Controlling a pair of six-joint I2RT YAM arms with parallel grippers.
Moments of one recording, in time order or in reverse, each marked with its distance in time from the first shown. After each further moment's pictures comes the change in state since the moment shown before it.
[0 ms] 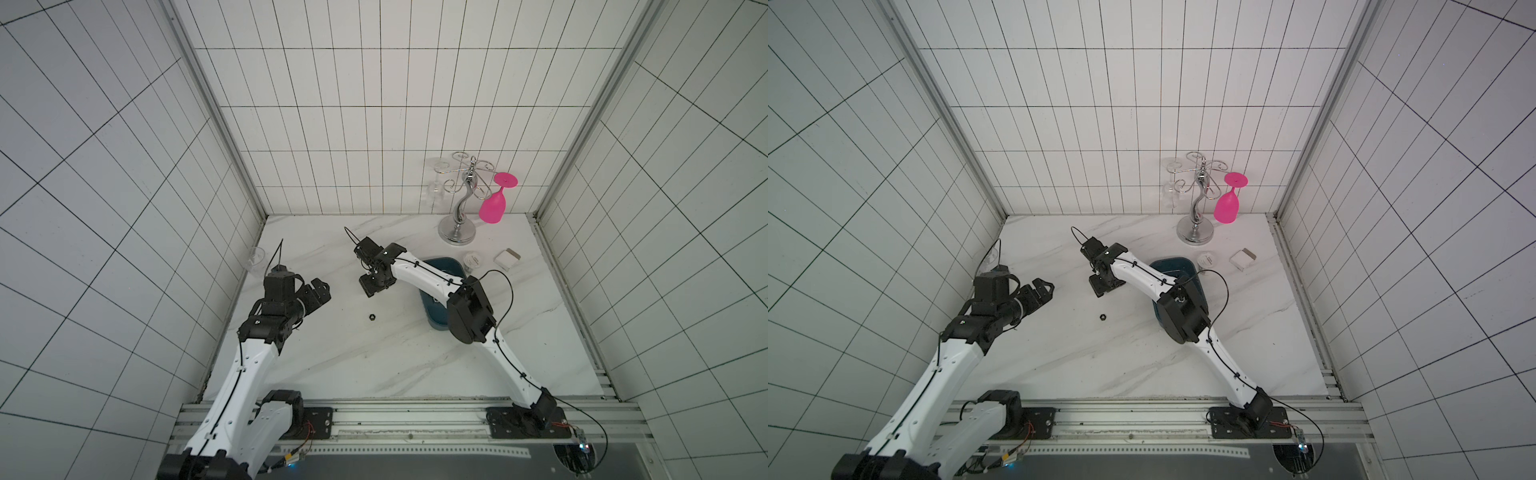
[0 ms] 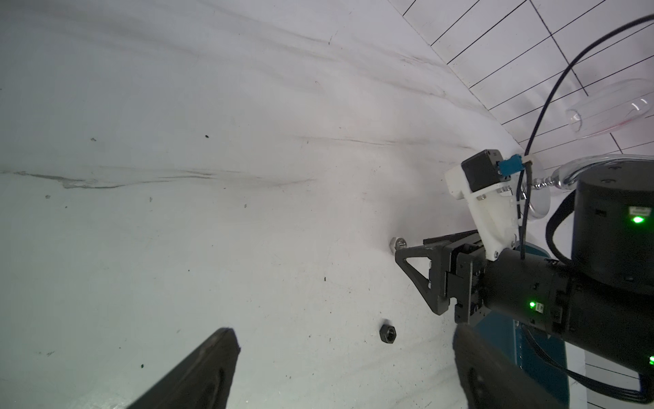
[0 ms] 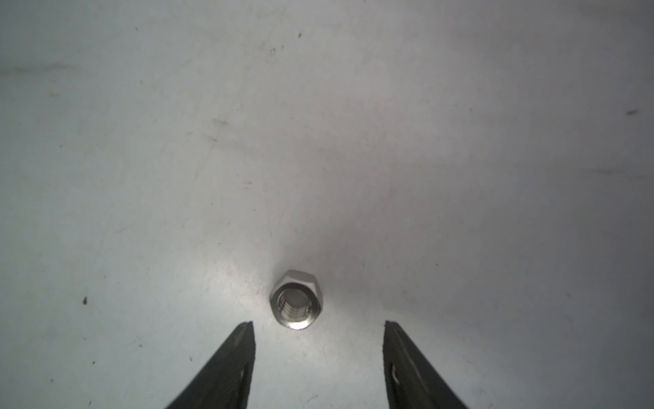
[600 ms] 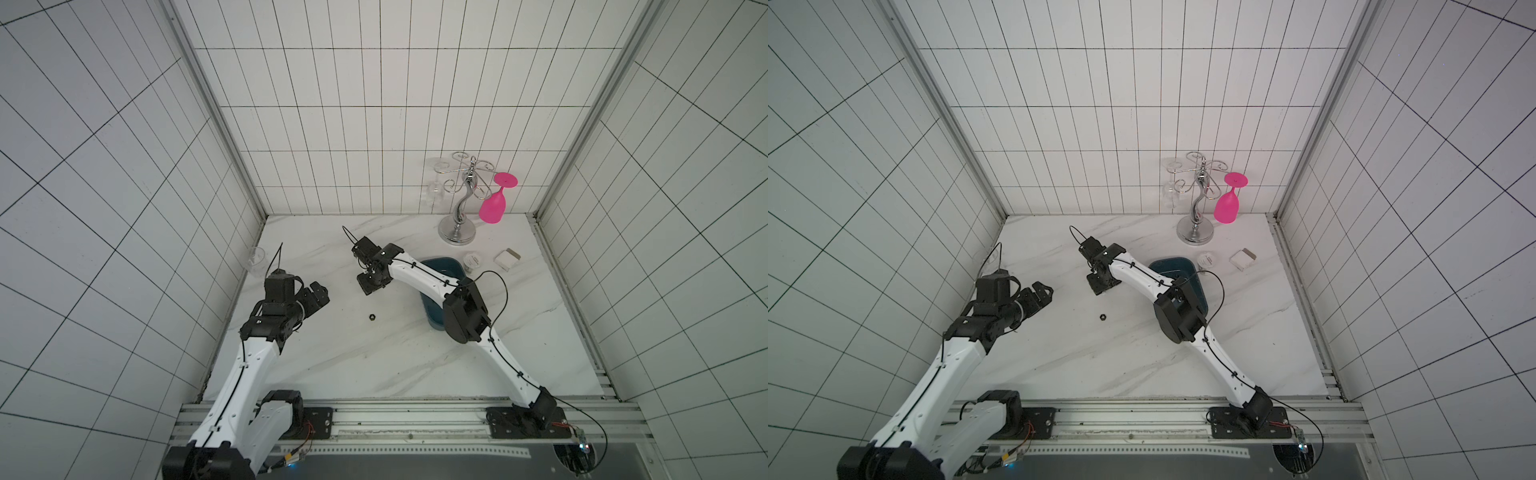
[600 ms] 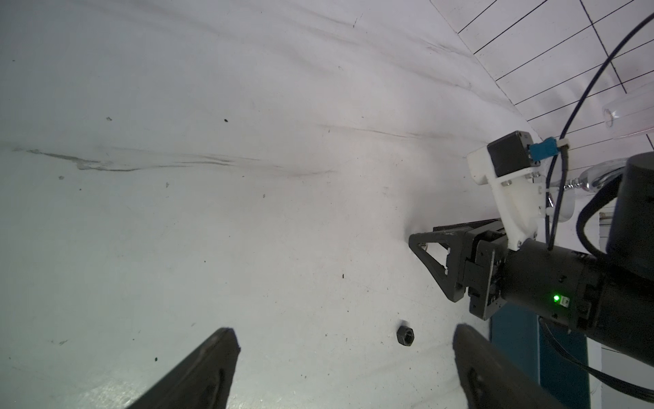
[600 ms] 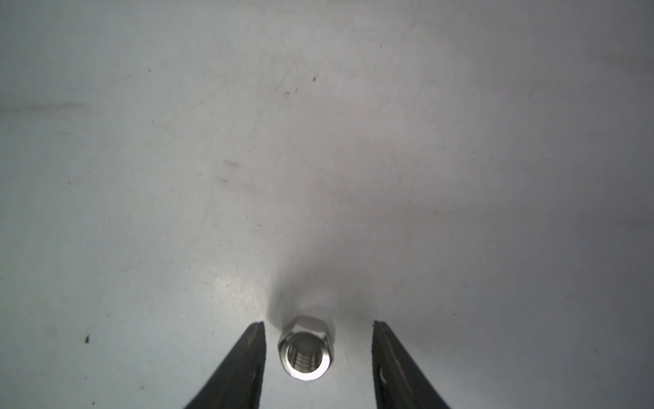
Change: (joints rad) left arm 0.026 0.023 -0.021 0.012 0.002 0.002; right arm 0.000 0.072 0.086 0.011 -0.017 -0.001
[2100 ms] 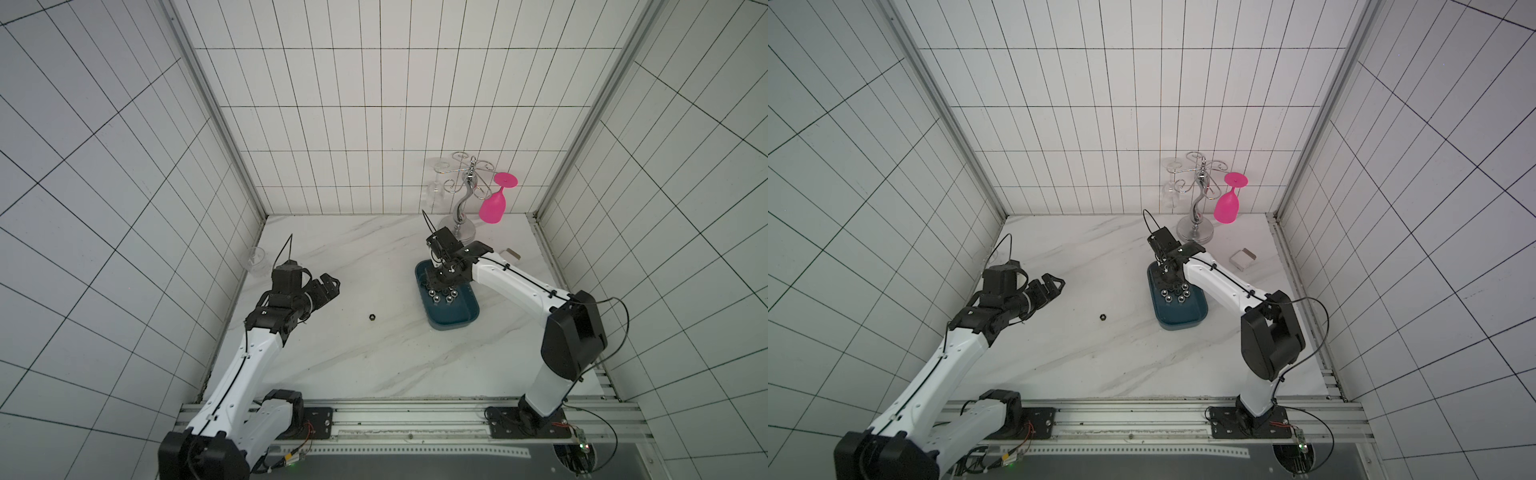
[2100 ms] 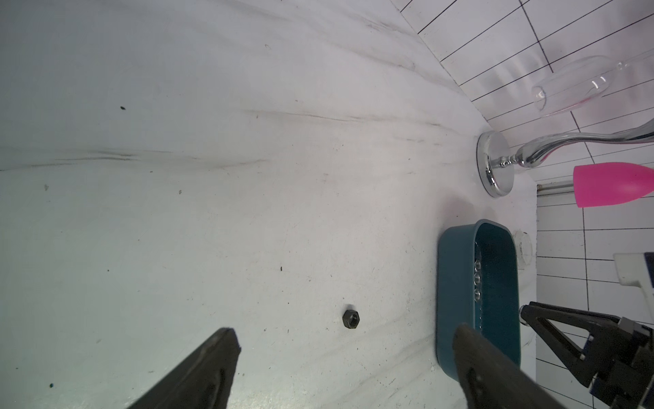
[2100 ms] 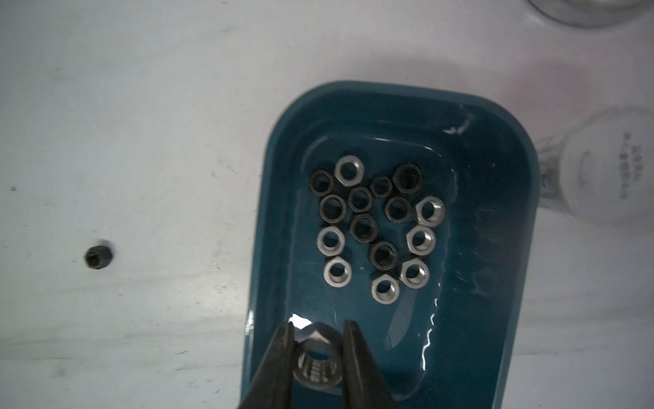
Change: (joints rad) left arm -0.087 0.075 0.076 0.027 0.080 -0.061; right arm -0.276 -0.861 -1.034 0.163 0.069 0.044
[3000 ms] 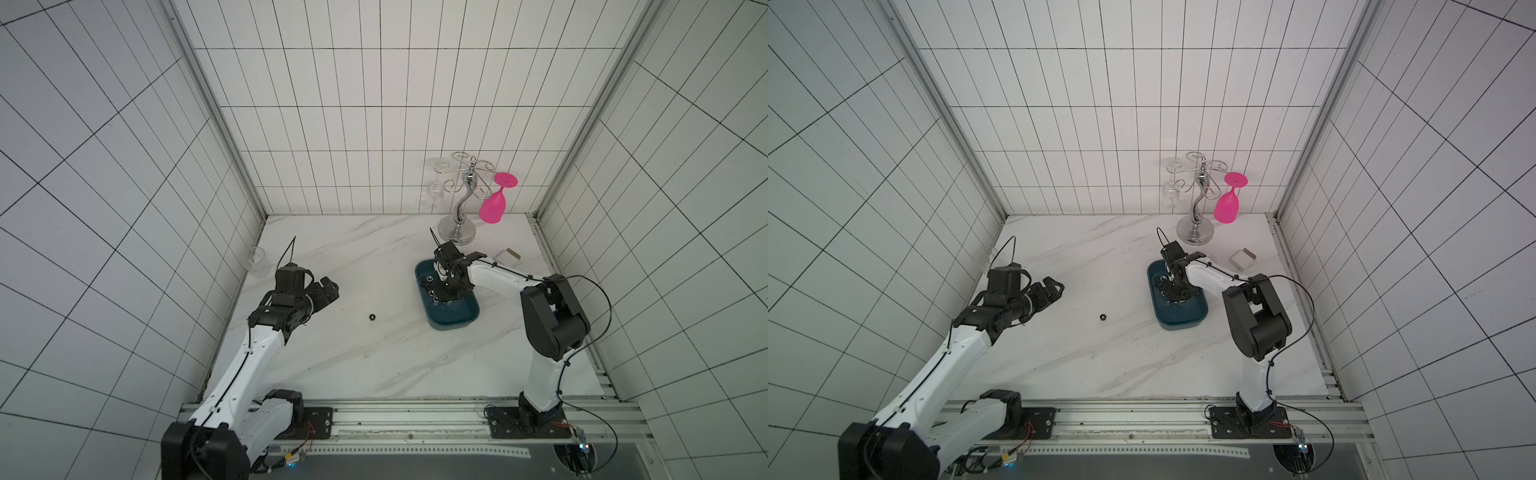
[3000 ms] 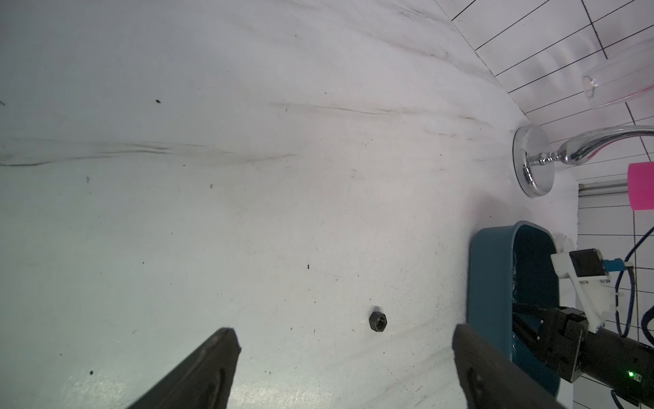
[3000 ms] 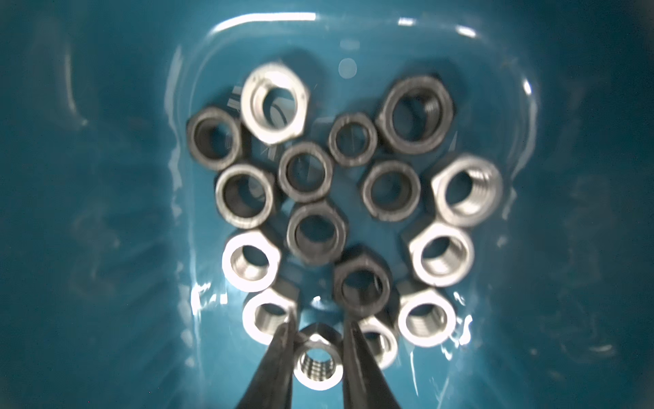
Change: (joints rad) left arm -0.002 0.013 -0.014 -0.020 -0.055 0.027; right arm -0.081 0.161 -0.067 0.120 -0.078 -0.049
